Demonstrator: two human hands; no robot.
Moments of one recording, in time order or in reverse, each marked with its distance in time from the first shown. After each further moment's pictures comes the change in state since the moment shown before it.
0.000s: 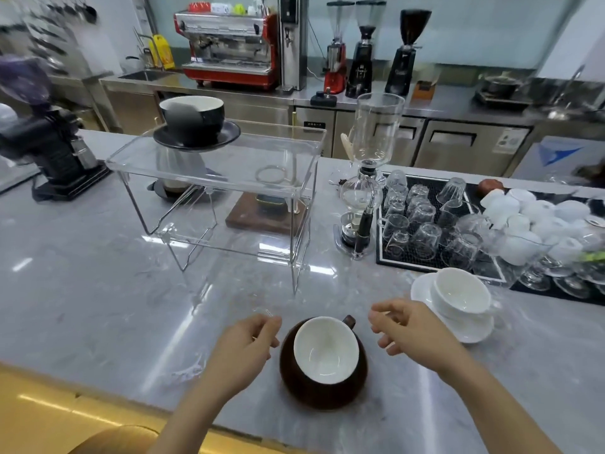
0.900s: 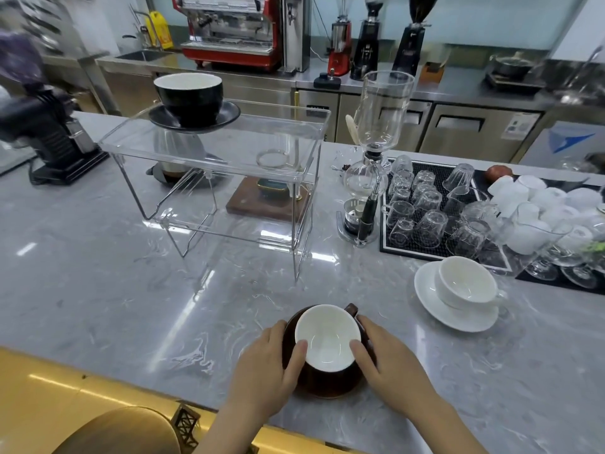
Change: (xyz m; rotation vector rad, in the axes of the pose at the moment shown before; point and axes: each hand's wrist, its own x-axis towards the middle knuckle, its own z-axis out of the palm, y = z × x) left_hand -0.012 -0.047 0.058 0.392 0.072 0.277; right_hand -0.009 0.065 0.054 -0.562 0.010 -0.286
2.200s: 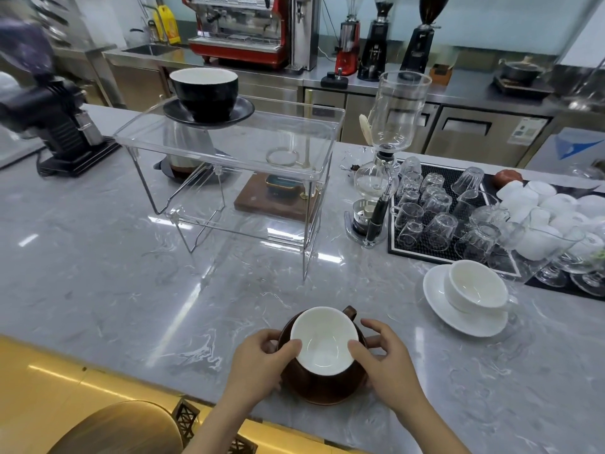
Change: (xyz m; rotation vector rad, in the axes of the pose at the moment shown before) left_hand 0.007 -0.015 -0.017 -0.628 -0.051 -0.440; right_hand 0.005 -0.020 0.026 0.746 0.140 0.317
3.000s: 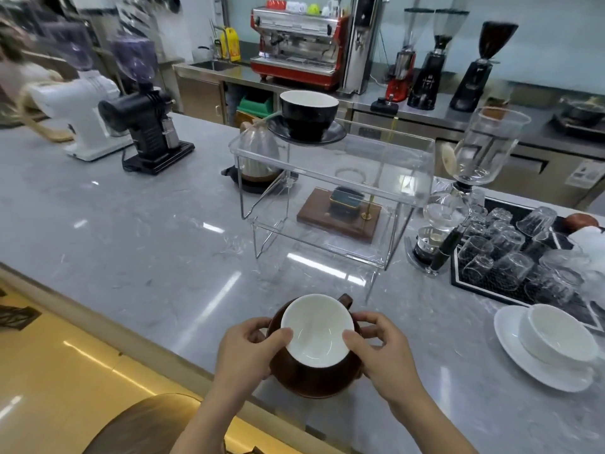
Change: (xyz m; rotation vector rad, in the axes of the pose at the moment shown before) left_hand -0.005 0.000 -0.120 -0.231 0.215 0.053; right_hand -0.009 -0.082 0.105 0.064 -0.126 -0.123
